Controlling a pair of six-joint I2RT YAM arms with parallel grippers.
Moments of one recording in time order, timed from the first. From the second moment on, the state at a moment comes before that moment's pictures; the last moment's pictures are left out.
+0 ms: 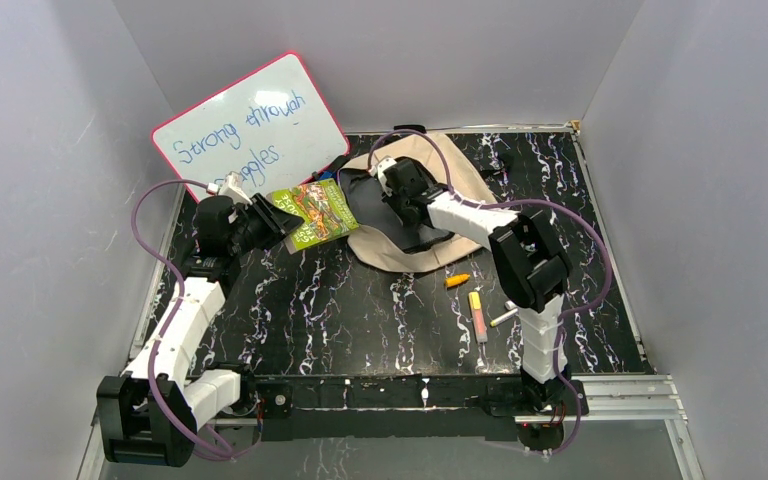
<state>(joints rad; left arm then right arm) -0.08 1.04 0.72 -0.12 0.38 -0.76 0.66 2.02 1.48 -0.33 0.25 -0.21</state>
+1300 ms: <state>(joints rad) -0.24 1.56 0.82 0.40 0.43 -1.01 0.65 1.78 1.41 -0.25 0.14 -0.06</state>
